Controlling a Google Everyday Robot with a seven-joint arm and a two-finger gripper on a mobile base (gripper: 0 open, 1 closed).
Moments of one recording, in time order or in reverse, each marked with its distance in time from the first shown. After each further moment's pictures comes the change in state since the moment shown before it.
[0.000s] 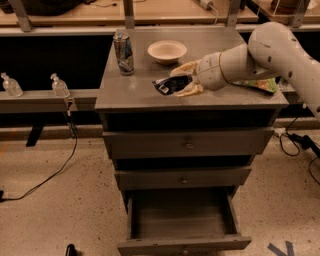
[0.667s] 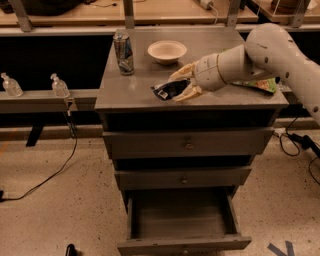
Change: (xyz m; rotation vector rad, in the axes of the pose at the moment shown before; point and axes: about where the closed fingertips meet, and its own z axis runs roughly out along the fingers) arm -0.002 0.001 0.006 -0.007 -0.008 0.000
